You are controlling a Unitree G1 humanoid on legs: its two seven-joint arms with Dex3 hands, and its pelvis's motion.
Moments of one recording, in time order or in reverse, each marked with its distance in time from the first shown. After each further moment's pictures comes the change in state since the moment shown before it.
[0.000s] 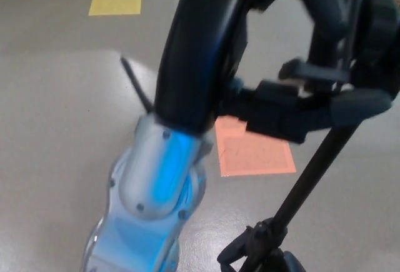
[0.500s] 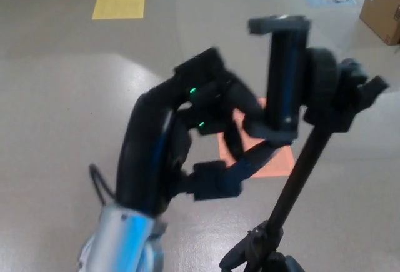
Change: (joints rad) left_arm 0.442 0.085 0.053 0.086 -0.067 -0.243 -0.022; right_arm 0.011 -0.001 -0.017 -0.005 -0.001 0.004 0.005
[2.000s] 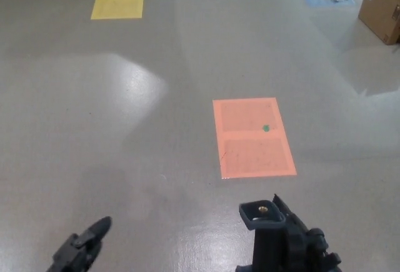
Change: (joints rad) left_arm 0.482 0.249 0.306 0.523 -0.123 -0.510 -0.195; right_arm 0.137 -0.146 -0.046 -0.319 -0.005 0.045 0.132
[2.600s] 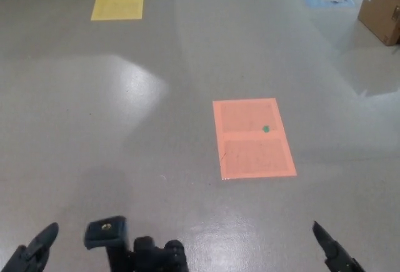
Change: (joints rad) left_arm 0.018 0.016 0.130 0.107 -0.045 -0.154 -0.038; right_arm 0.144 -0.157 -0.117 -0.091 0.119 -0.027 0.152
